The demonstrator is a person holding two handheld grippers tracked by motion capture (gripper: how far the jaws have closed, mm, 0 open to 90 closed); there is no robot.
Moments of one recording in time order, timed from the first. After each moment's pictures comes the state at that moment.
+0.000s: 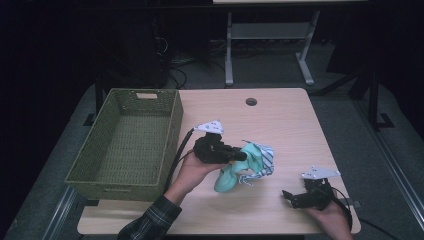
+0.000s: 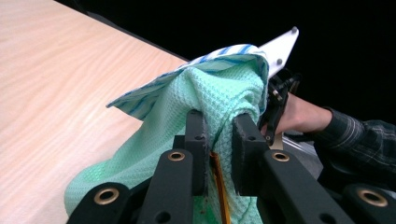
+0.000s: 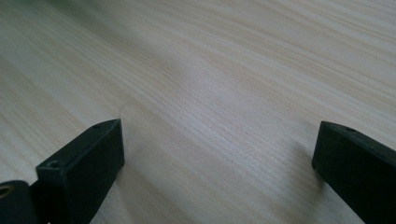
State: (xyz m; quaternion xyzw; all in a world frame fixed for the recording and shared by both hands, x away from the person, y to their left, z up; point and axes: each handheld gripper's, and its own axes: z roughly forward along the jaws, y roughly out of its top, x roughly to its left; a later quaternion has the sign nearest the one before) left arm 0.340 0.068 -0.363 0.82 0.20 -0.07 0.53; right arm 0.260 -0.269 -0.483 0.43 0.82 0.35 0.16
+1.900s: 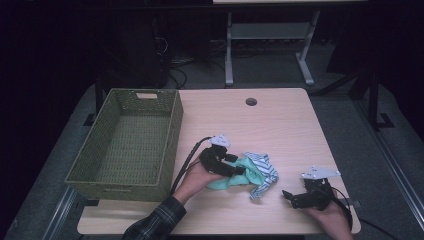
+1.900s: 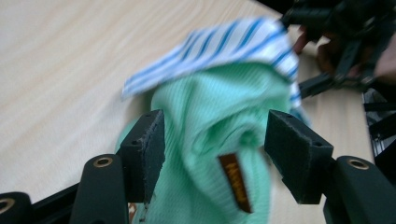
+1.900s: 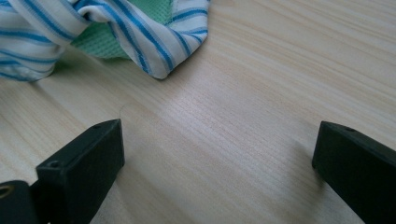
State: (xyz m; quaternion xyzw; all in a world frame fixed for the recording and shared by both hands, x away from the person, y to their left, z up) left arm 0.354 0.058 -0.428 0.86 0.23 -0.04 0.46; right arm 0.260 -0.269 -0.483 0.43 0.82 0.34 0.16
